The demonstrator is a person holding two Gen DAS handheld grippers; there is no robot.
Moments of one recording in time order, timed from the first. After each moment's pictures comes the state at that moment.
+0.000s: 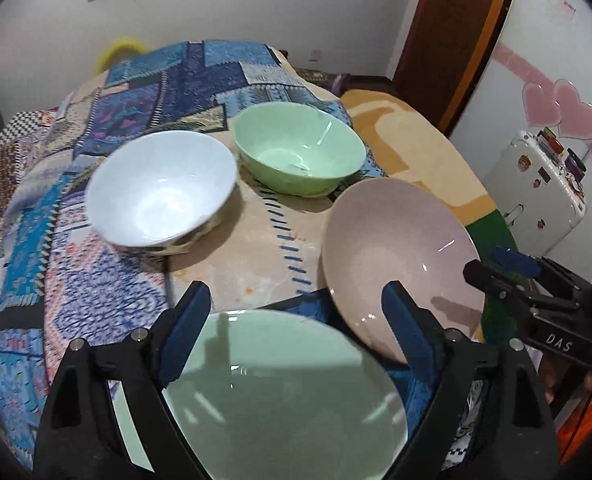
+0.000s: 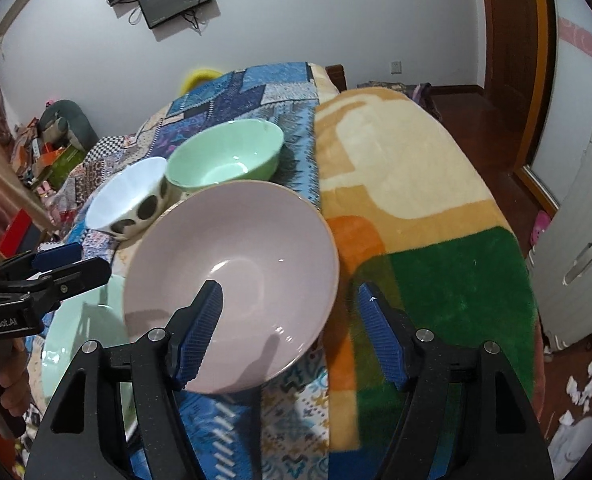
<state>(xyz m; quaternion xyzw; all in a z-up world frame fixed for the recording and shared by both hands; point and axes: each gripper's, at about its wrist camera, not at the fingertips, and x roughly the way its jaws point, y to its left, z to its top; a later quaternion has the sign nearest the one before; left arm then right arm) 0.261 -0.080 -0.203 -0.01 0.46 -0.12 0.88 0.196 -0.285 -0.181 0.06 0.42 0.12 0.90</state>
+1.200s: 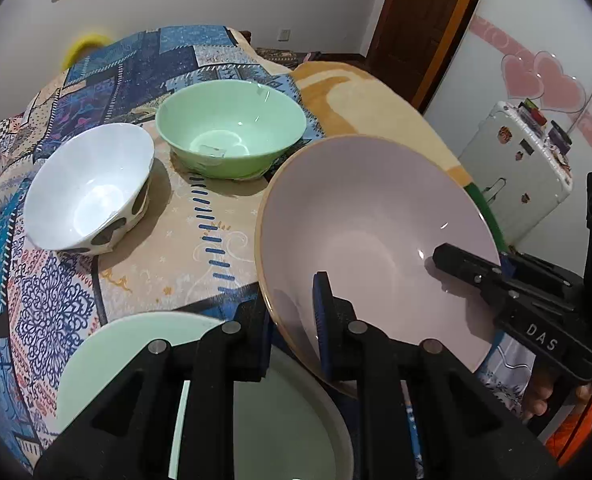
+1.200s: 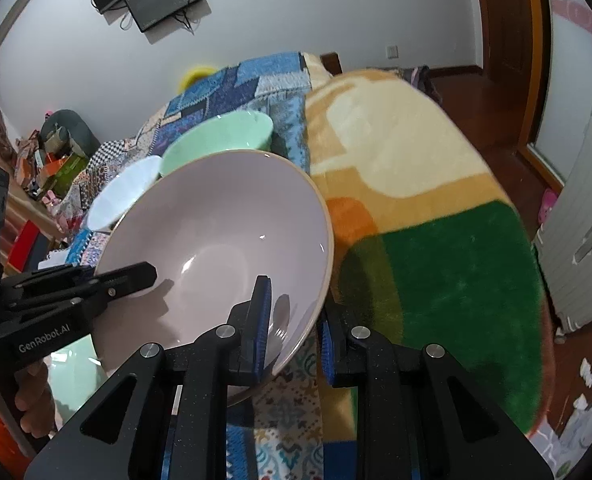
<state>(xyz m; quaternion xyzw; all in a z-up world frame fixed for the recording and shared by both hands) 0.263 -0.126 -0.211 0.00 0.49 -0.16 0.86 0.182 -0.295 -0.166 0.09 0.42 0.13 0.89</state>
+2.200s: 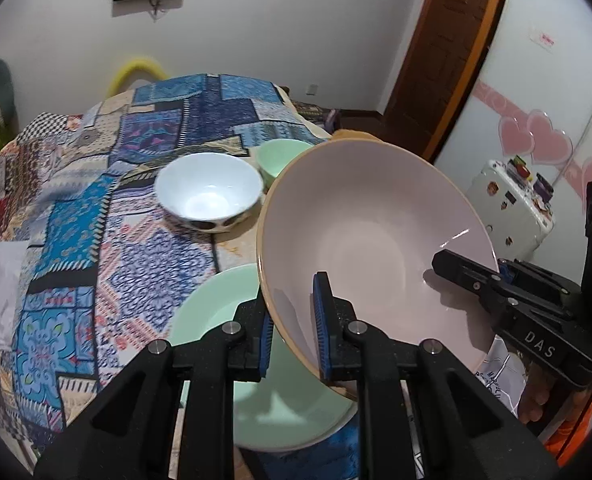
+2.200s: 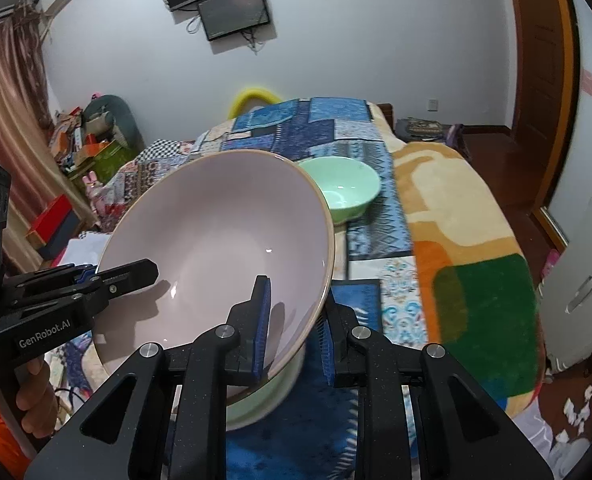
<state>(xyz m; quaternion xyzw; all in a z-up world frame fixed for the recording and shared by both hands) 0.158 -0.026 -0.128 -0.05 0.41 -0.12 0.90 0.136 -0.194 -0.112 0.03 0.37 0.17 0.91</state>
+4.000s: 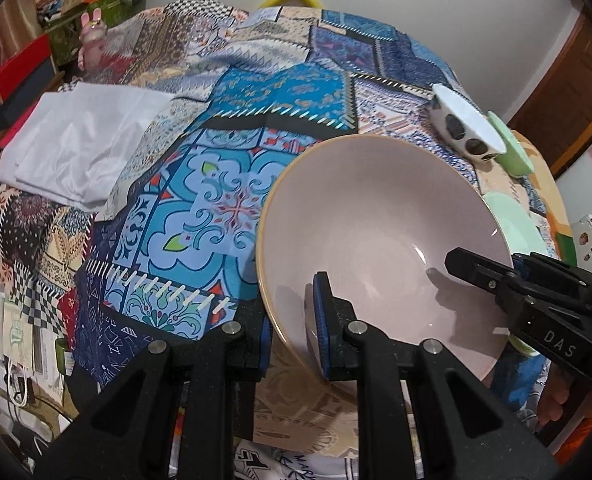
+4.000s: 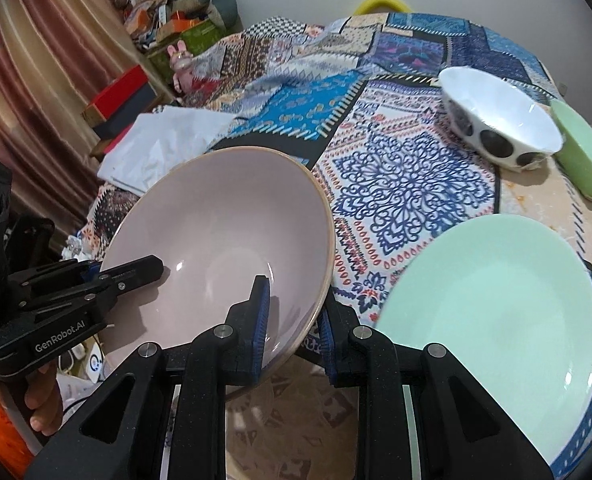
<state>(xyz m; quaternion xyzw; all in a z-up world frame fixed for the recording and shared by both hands) 0.084 0.205 -0.242 -0.16 0.49 0.07 0.86 0.140 0.026 -0.218 -0.07 0.49 0.33 0.80</state>
